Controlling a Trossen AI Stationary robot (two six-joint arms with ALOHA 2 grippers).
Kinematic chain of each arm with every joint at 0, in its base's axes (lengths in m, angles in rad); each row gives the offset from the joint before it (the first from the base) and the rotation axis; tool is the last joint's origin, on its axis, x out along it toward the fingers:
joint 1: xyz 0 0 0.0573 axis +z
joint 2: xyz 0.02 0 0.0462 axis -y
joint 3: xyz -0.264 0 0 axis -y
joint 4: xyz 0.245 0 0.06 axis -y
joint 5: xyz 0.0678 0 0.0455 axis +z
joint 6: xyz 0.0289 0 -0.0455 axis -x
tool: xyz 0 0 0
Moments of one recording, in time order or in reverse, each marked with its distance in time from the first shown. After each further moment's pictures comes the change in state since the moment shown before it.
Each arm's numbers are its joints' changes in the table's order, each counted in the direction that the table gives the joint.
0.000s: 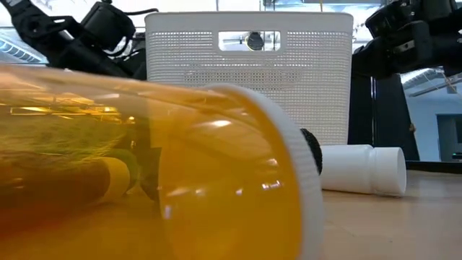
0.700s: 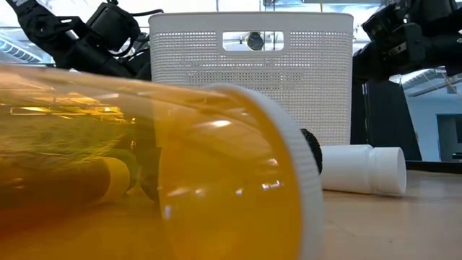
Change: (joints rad) left arm 0.008 -0.008 0.023 -0.040 -0.043 -0.036; right arm -0.001 0.005 0.001 -0.022 -0.104 -0.039
